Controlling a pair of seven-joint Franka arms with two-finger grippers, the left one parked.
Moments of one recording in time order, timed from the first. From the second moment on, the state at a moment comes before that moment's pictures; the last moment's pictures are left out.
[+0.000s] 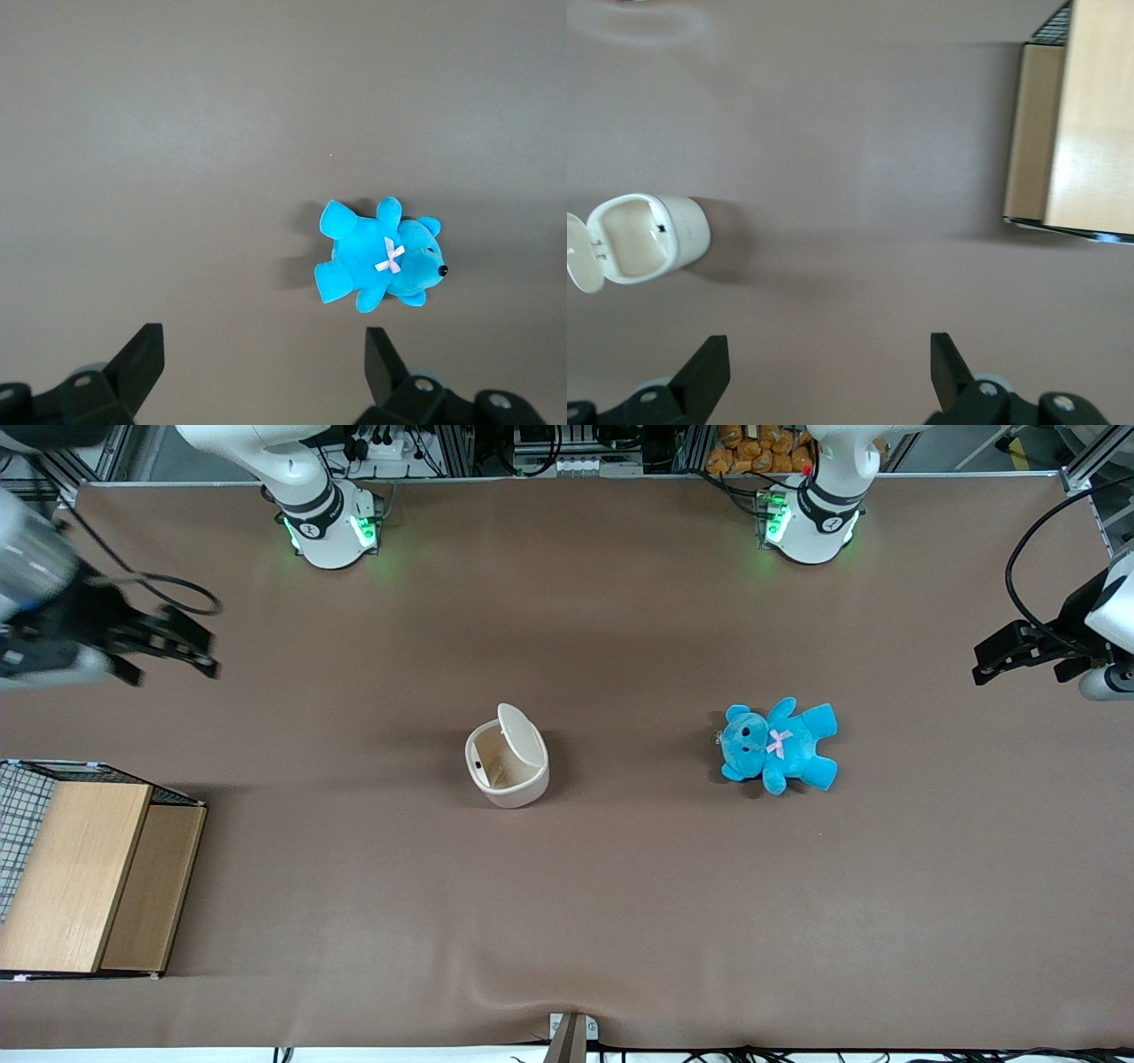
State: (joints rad) arm 0.21 -0.05 -0.15 -1.59 0.07 1.62 -0.01
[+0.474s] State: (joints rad) arm 0.20 -0.07 -0.20 -1.59 0.06 1.57 -0.07
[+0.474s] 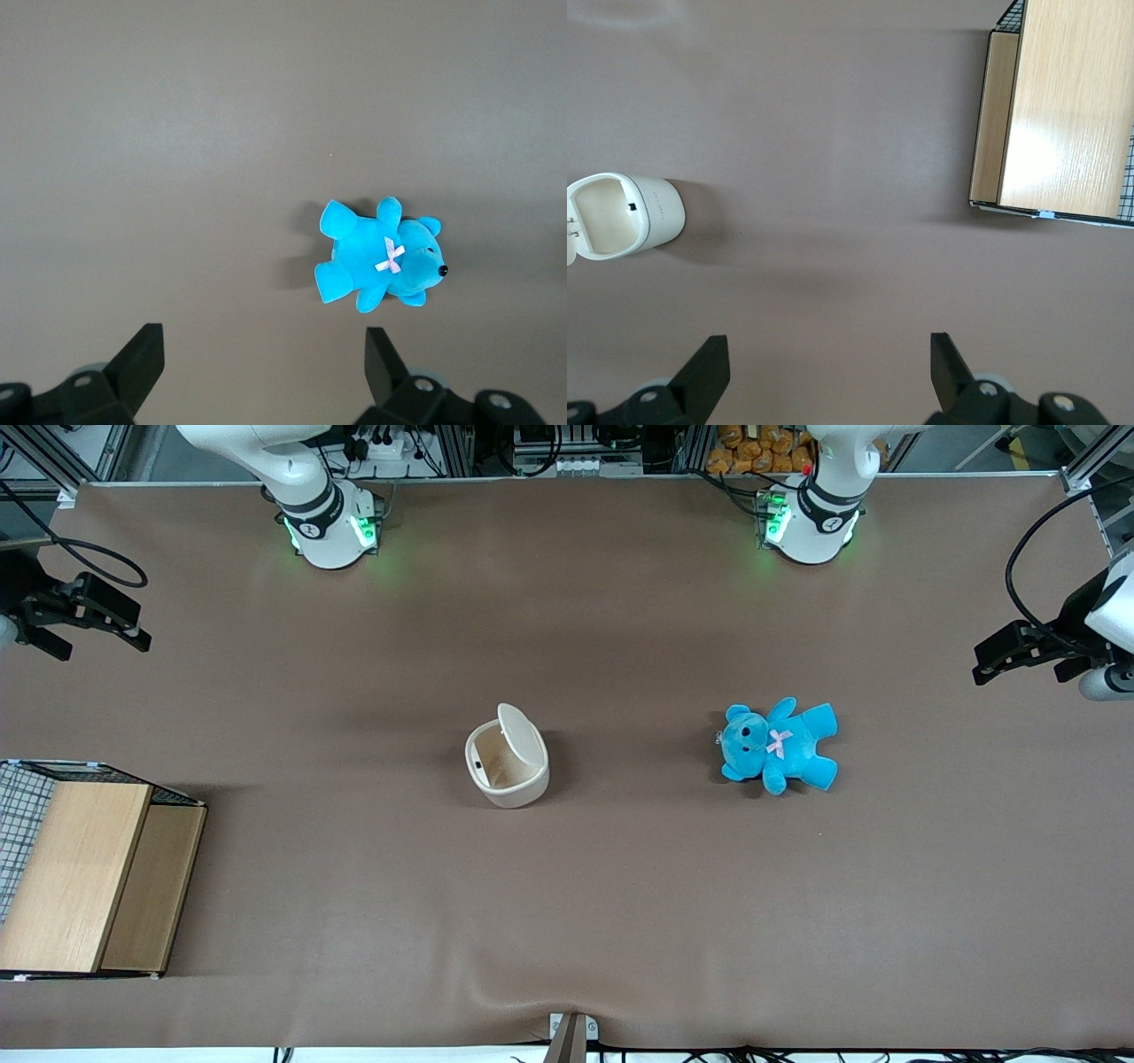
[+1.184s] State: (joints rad) arm 0.20 -0.07 -0.20 -1.59 0.05 1.56 -0.07
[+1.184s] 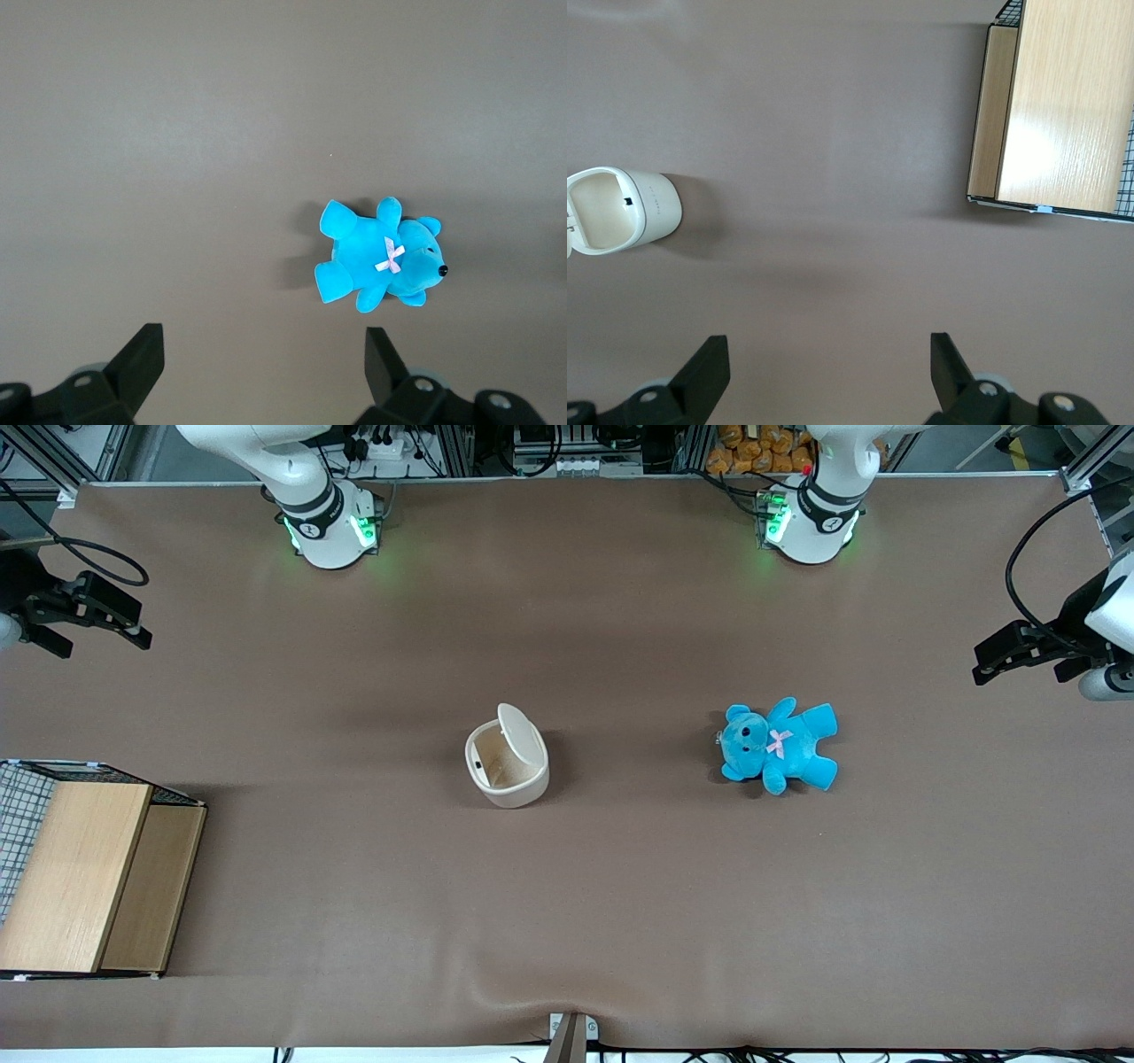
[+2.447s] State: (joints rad) arm 0.20 -0.07 -0.20 -1.58 0.02 1.56 -0.07
